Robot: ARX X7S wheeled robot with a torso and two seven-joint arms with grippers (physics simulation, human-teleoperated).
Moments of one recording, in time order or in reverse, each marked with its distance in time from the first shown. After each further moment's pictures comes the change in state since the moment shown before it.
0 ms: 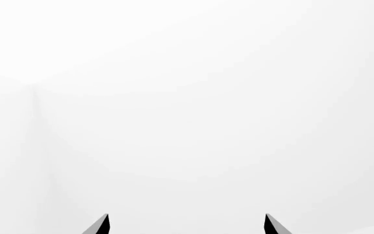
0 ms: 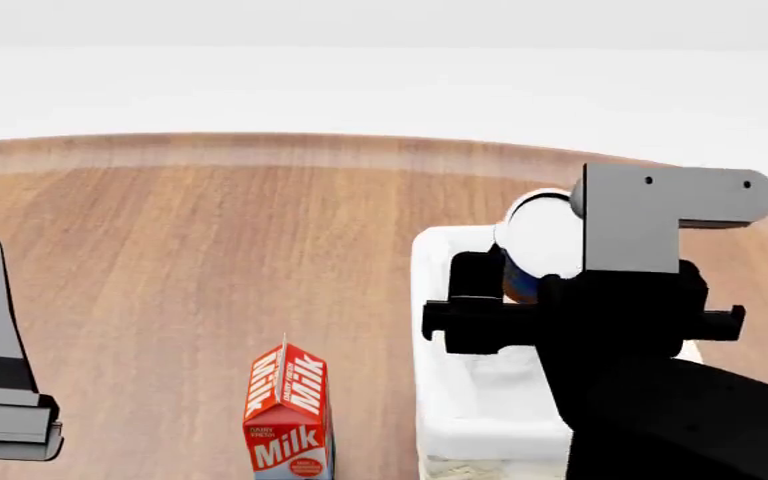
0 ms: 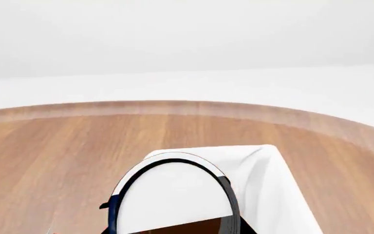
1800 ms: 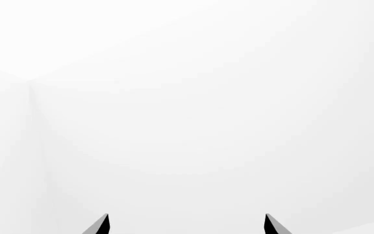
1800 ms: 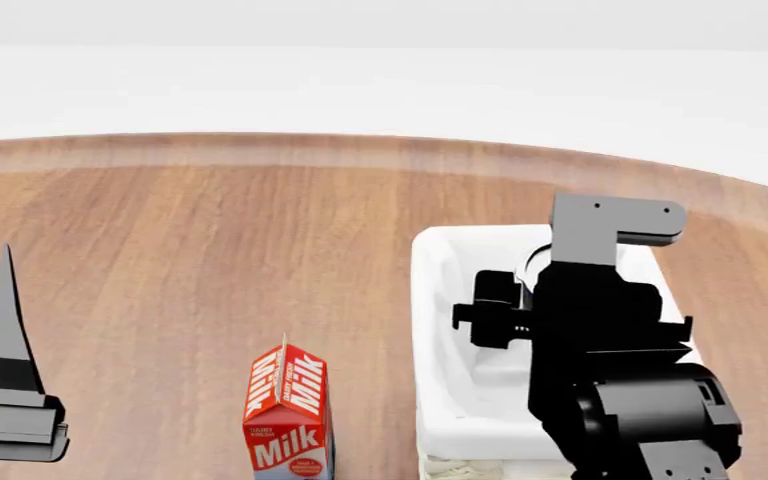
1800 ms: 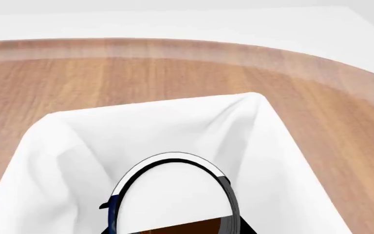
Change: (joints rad) left arm 0.001 -0.012 0.004 -0.019 -0.030 0.014 -0.020; right arm 0.241 -0.259 -0.307 1.053 -0.515 -0.414 -0.449
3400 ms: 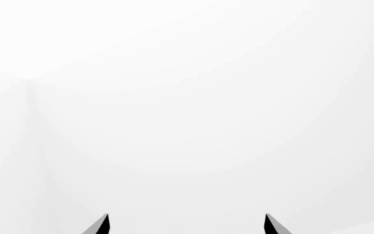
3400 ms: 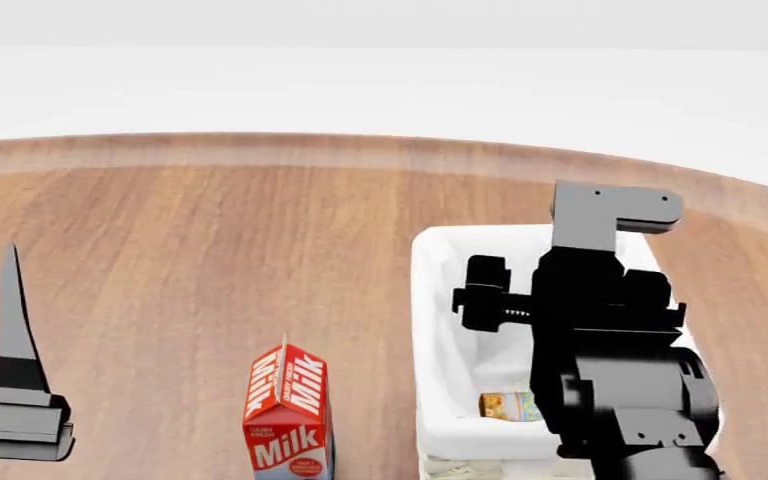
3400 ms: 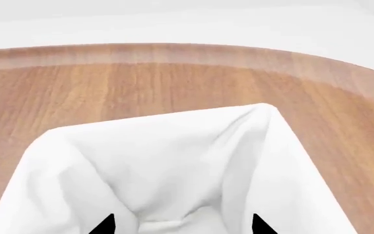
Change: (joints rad) left arm -0.009 -0.010 0.017 -0.003 -0.012 -0.007 -0.019; right arm 0.103 -0.080 -0.002 0.294 -0.075 -0.133 -0.148
